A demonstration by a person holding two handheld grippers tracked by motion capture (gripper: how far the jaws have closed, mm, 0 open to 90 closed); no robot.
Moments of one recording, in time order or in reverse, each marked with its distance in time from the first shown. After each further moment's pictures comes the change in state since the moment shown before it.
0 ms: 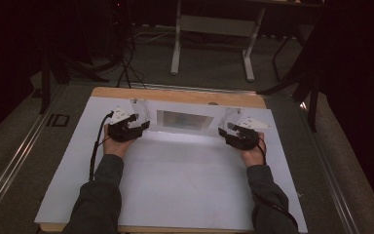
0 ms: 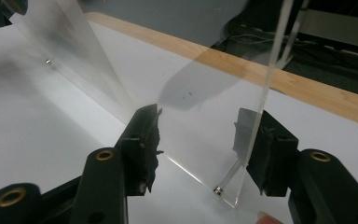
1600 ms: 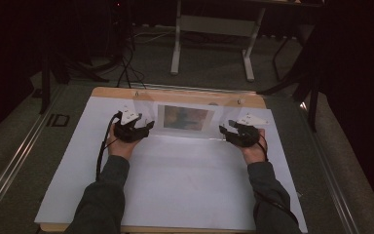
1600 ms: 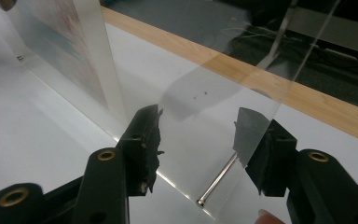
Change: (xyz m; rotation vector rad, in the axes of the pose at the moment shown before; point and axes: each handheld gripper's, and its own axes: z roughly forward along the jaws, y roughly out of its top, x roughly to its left) left arm -0.025 0.012 0.000 0.059 0.126 0.020; right arm 0.003 0.016 -0.003 0.049 -0.049 -0.045
